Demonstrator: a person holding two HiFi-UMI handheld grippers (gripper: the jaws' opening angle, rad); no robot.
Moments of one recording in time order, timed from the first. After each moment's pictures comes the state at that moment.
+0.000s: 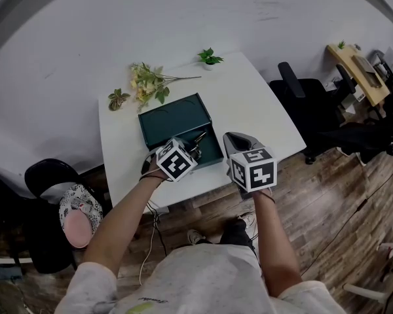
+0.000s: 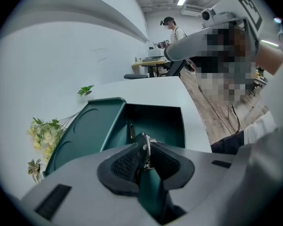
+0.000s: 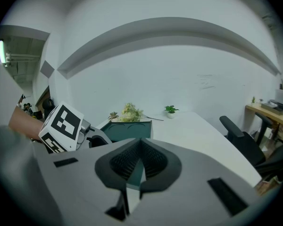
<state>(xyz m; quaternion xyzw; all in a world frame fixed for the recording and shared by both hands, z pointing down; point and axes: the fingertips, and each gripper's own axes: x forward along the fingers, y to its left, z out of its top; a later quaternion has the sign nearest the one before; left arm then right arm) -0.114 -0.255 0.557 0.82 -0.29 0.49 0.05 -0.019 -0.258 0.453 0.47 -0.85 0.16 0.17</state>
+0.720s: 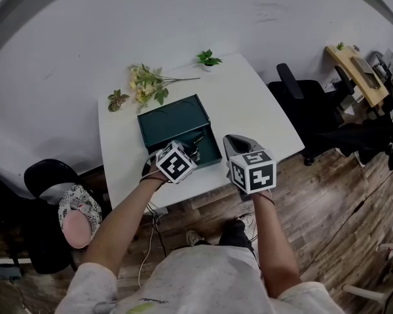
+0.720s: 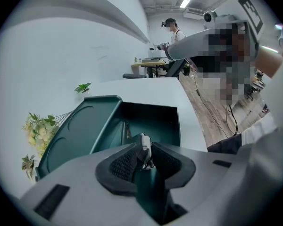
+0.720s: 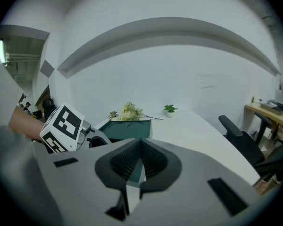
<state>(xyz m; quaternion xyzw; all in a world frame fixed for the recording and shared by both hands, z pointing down) -0.108 -0.248 0.562 0.83 -0.28 0.48 0.07 -0.014 -0.254 0.455 0.47 -0.85 0.16 0.17</state>
